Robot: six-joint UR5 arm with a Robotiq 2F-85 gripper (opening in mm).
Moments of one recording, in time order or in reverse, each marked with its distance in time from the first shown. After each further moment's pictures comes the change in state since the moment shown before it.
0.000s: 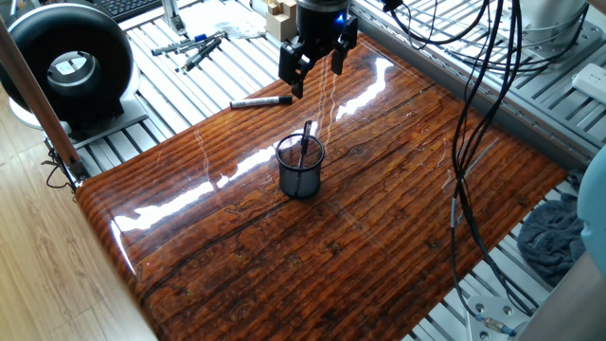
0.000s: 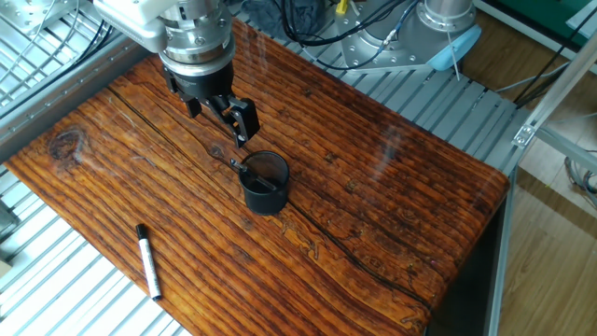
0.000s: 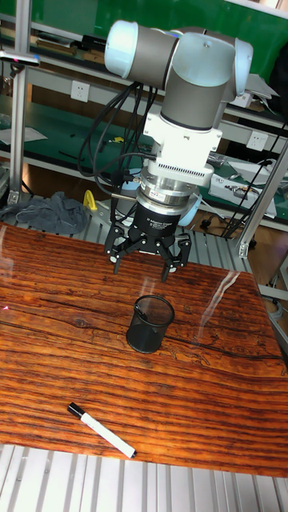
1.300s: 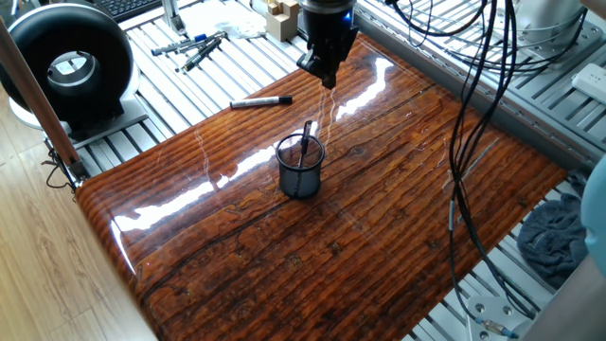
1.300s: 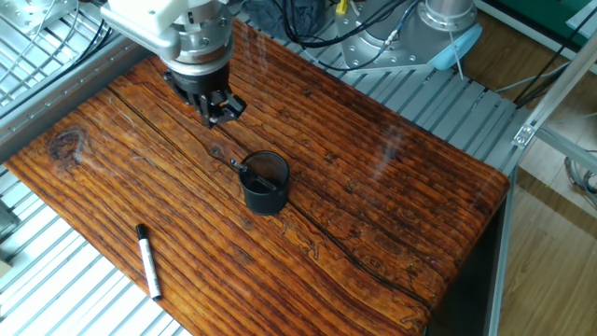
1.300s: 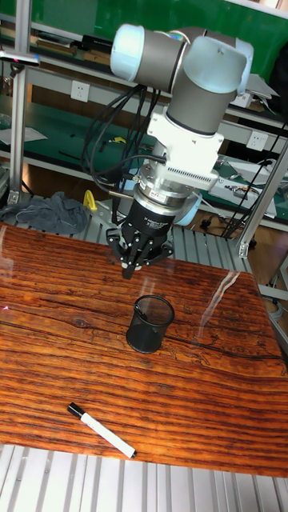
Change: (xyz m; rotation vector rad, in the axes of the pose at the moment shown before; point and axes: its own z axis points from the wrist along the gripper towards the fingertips) arm 0.000 -0.027 0.003 0.119 0.005 -0.133
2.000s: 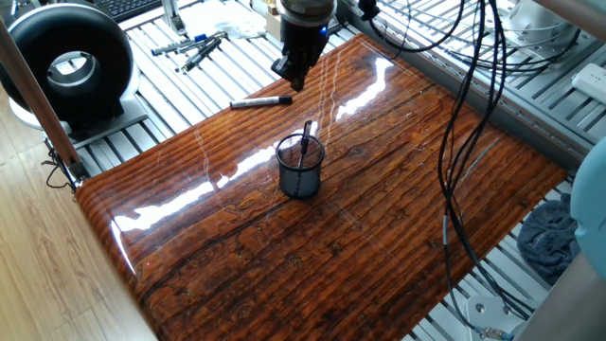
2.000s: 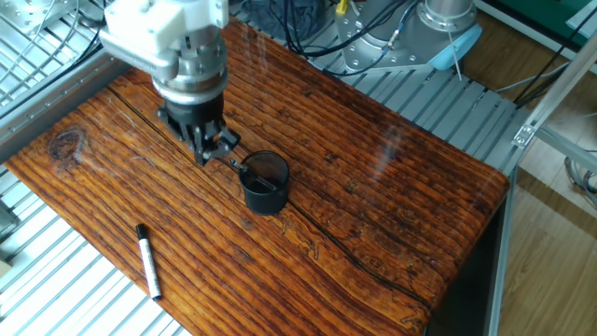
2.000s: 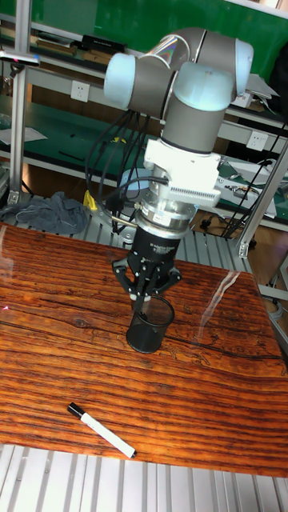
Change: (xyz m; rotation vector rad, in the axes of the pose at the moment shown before) arm -0.056 0.030 0.023 -0.085 -0.140 -0.011
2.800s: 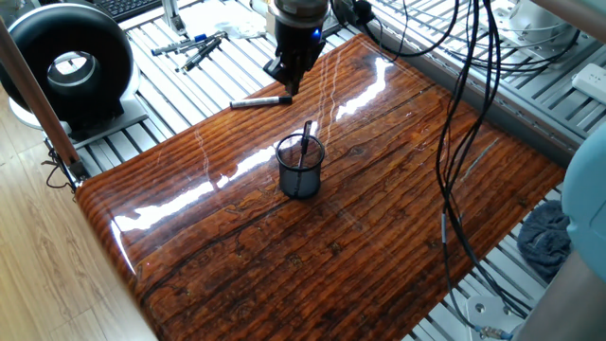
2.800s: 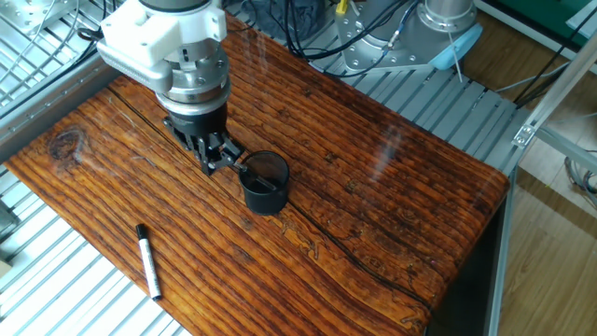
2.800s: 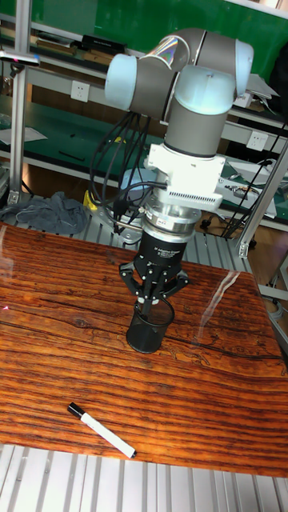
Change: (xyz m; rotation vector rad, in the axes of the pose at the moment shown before) arm -0.004 0.016 0.000 -0.051 0.005 0.088
